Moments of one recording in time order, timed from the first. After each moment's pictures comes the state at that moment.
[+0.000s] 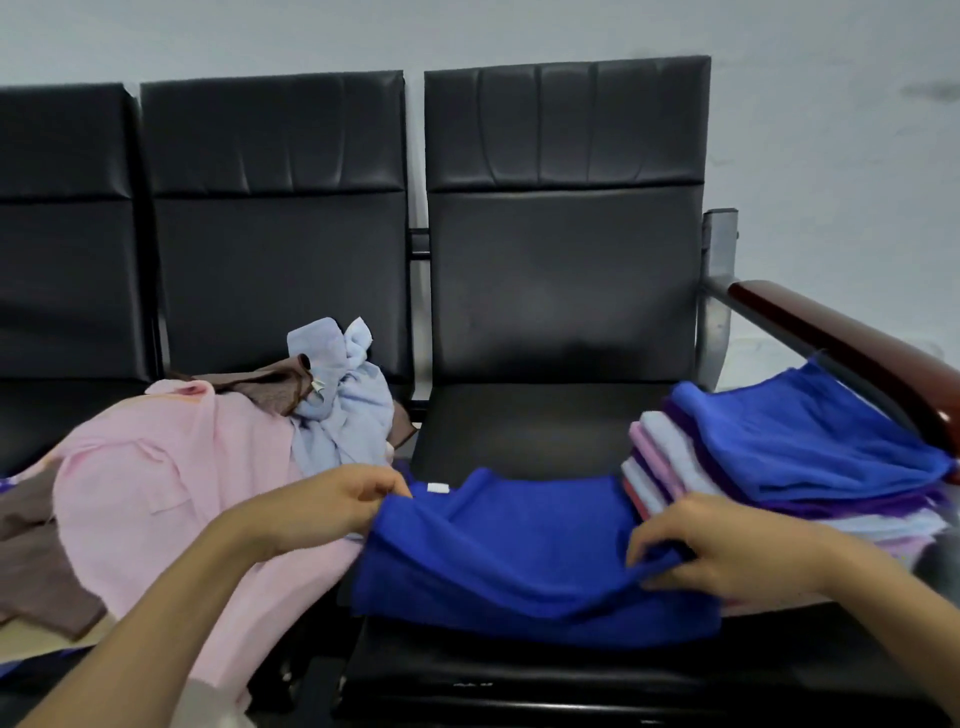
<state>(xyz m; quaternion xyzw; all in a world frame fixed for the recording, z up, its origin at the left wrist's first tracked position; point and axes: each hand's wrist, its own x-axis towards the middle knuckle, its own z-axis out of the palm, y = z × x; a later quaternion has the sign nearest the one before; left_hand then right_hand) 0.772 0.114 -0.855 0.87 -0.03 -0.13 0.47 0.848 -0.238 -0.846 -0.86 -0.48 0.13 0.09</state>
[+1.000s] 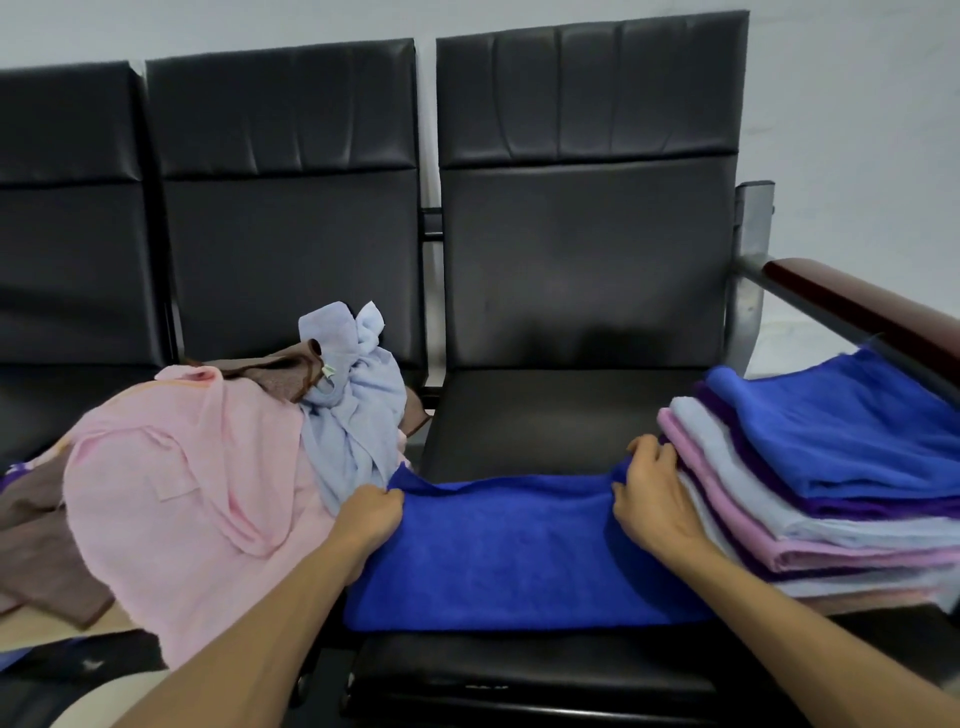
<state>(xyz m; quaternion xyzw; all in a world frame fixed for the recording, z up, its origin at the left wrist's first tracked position) 0.830 0.113 -0.955 0.84 0.34 0.05 0.42 0.916 -0.162 -0.950 -0.97 -0.07 -0.16 0.18</state>
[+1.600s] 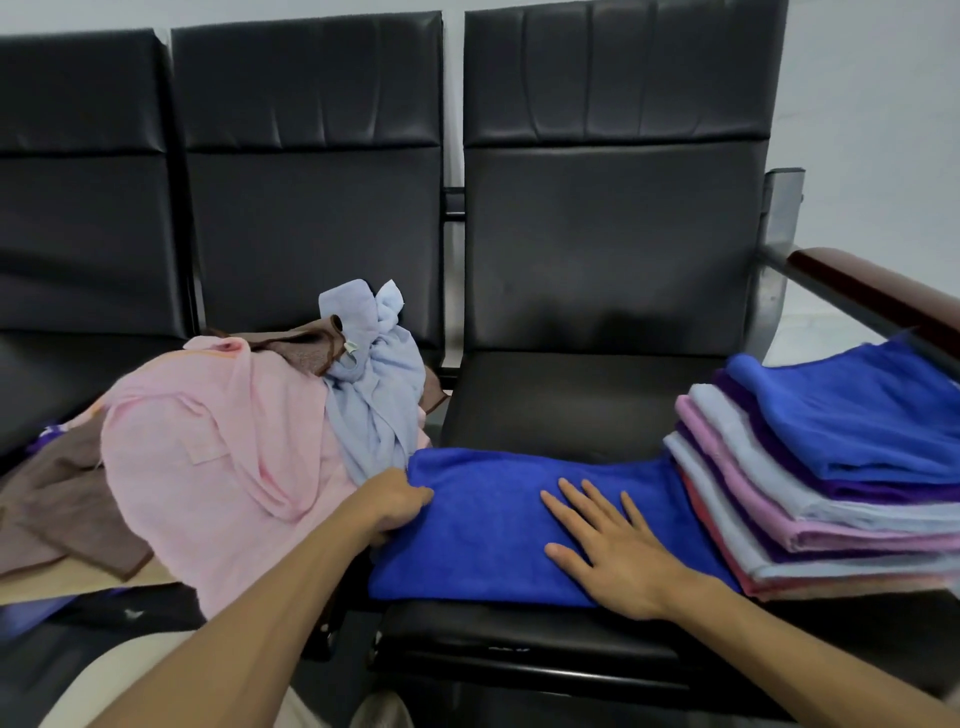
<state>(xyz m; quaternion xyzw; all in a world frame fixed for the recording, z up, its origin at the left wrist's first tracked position) 0.812 0.111 -0.939 0.88 0.31 -0.09 0.35 0.860 -0.146 -0.973 -0.93 -0.34 0.11 0.07</state>
